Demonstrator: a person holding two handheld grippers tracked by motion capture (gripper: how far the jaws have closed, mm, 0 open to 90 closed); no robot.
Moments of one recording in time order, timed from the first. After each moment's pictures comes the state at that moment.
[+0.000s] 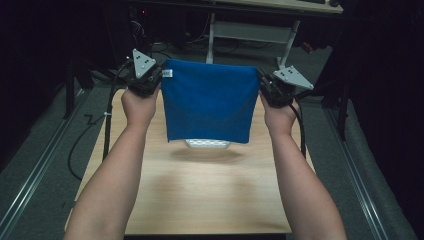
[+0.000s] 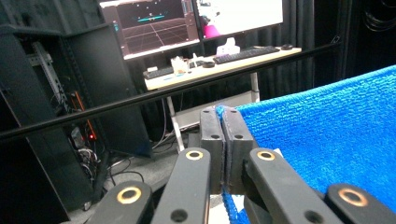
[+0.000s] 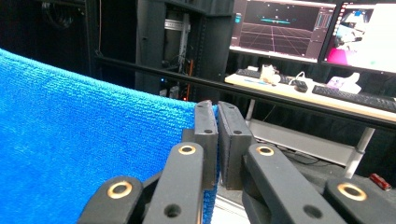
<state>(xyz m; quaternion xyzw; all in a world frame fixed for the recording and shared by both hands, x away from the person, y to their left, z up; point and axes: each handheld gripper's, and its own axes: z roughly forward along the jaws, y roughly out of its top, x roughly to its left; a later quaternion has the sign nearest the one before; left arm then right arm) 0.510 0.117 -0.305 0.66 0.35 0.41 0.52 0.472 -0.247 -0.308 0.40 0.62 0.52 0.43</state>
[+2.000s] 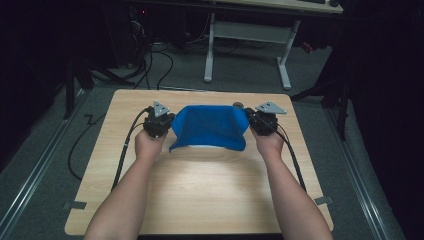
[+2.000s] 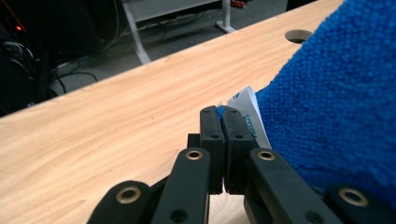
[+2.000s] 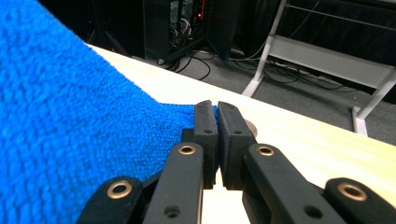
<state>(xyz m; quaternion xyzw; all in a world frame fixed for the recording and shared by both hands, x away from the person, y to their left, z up) 0.514 0.110 -0.469 0.77 0.39 0.26 0.42 0.485 -0.252 -0.440 0.45 0.71 0.43 0.34</state>
